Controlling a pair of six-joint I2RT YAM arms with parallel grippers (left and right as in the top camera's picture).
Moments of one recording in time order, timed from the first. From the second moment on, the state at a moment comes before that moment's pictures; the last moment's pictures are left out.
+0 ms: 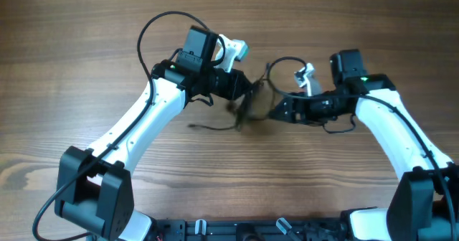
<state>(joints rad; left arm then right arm) -0.44 1.68 1.26 -0.56 0.60 -0.20 0.12 1.56 1.02 -0.88 -0.83 0.03</state>
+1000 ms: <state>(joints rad) -0.53 1.93 1.26 -0.58 0.32 -0.44 0.26 1.84 1.02 -0.53 -0.33 0.43</state>
